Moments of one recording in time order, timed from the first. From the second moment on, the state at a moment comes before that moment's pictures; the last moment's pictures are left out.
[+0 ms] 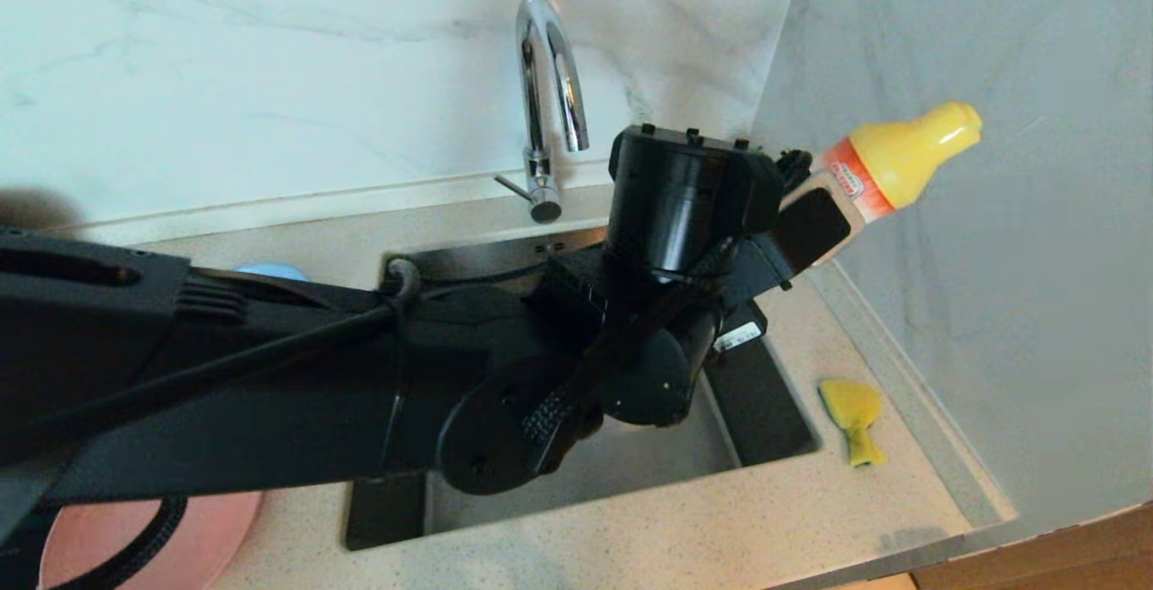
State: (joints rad) left arm -0.98 2.01 -1.51 -0.37 0.51 0.76; right arm 0.00 0.00 0.00 0.00 0.00 0.01
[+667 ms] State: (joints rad) left arm -1.00 2.06 -1.39 -0.42 0.51 0.84; right arm 0.00 0.00 0.00 0.00 0.00 0.01
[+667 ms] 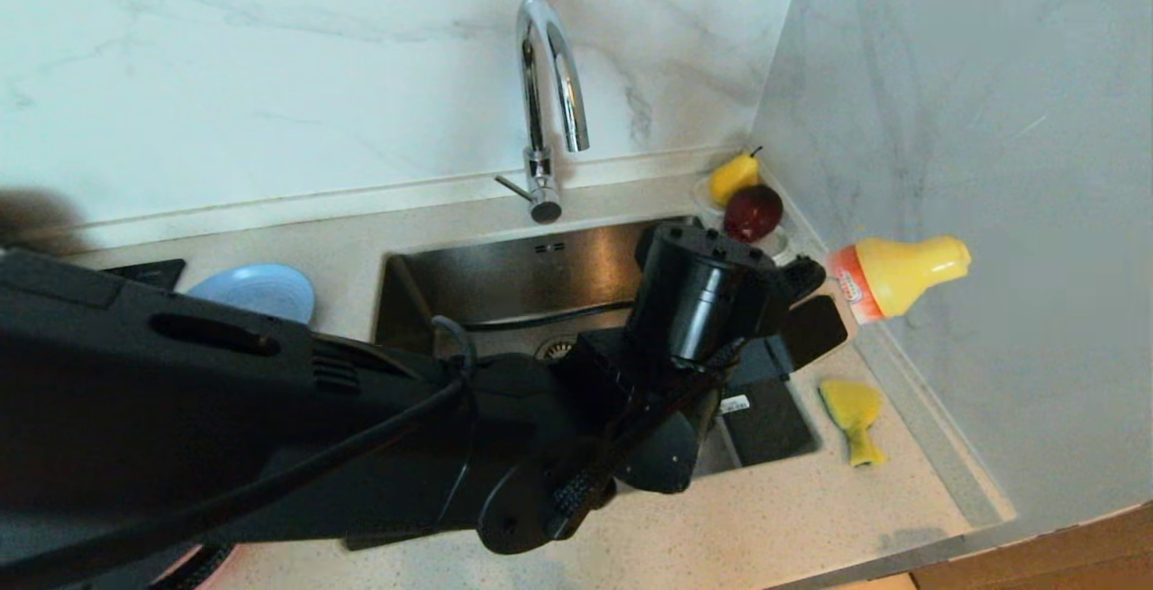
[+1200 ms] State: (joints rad) left arm -1.03 2.14 -1.36 -0.50 0.53 0.90; right arm 0.00 0.00 0.00 0.00 0.00 0.01
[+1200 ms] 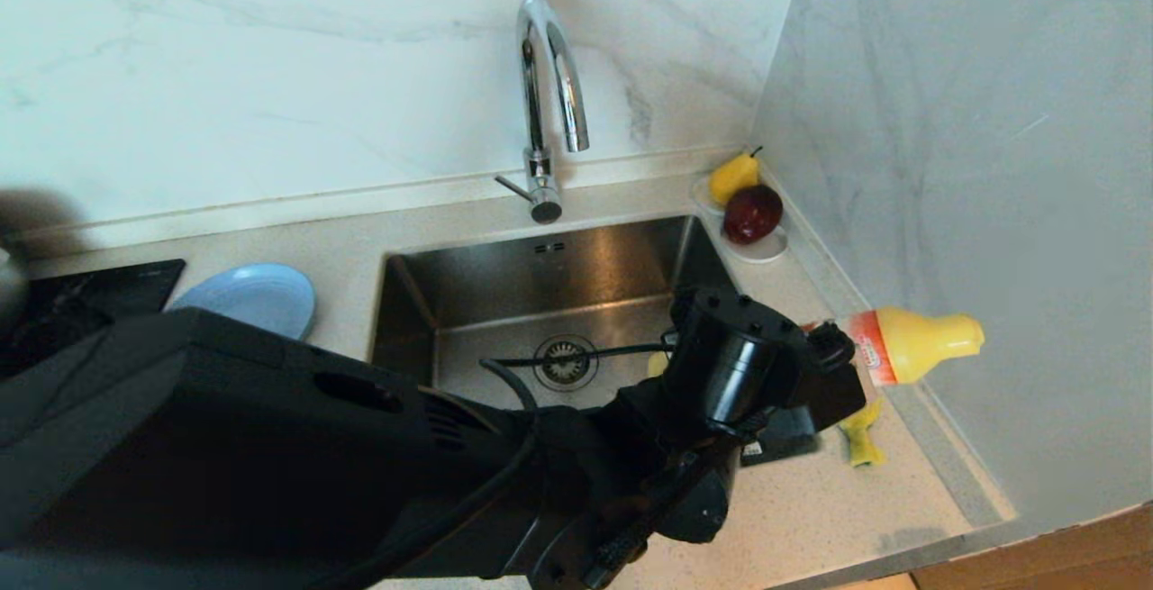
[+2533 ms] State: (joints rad) left arm -1.04 2.26 -1.37 -0.49 0.76 1.10; right arm 0.00 0.00 0.00 0.00 0.00 0.01
